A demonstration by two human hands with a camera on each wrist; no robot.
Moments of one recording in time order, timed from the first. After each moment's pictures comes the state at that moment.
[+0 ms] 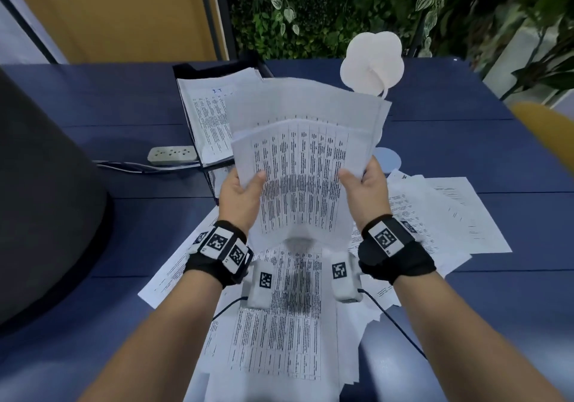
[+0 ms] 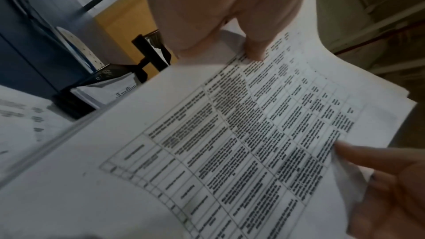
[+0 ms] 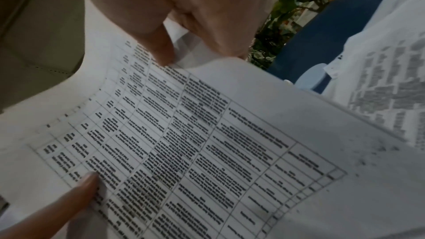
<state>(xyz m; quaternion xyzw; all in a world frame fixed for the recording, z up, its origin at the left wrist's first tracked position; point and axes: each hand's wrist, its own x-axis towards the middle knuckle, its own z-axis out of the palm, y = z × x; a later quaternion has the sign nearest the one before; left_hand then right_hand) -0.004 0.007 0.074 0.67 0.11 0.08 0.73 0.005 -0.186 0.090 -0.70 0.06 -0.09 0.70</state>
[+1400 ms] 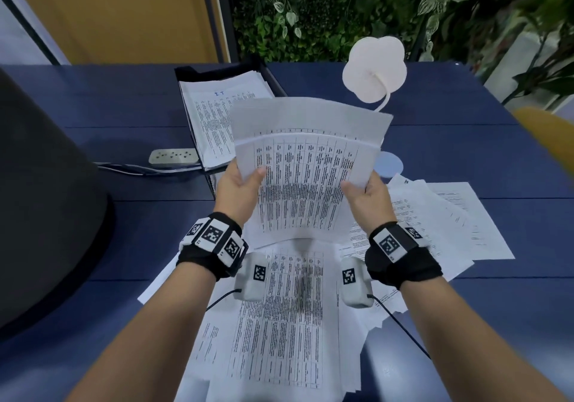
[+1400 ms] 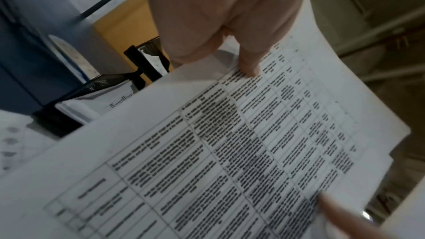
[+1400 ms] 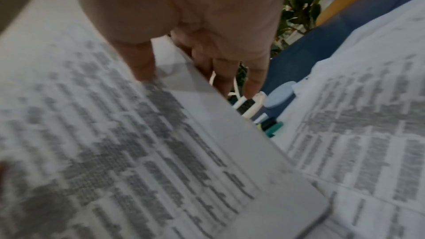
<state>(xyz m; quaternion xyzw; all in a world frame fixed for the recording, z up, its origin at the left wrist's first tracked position) 0.010 0.017 0.084 0.73 0.08 0.10 0.68 0.017 -0.202 0.069 -0.80 0.07 -0.04 0.59</state>
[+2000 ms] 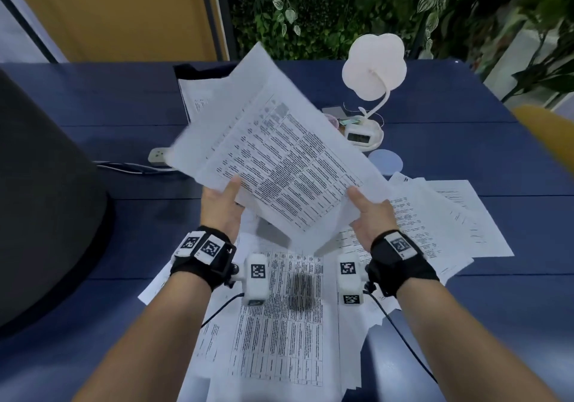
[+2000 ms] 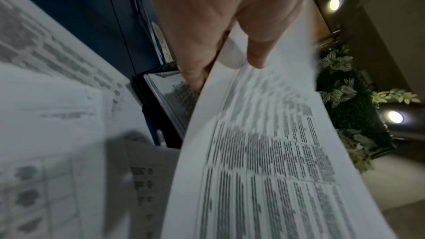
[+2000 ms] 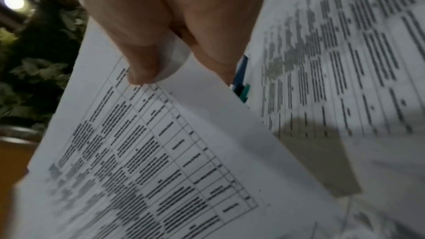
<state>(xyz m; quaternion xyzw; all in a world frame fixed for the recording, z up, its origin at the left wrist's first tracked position) 0.005 0.036 0.056 0.53 0.17 0.09 0.82 0.007 -0.208 0.045 -0.60 0.25 0.03 0.76</state>
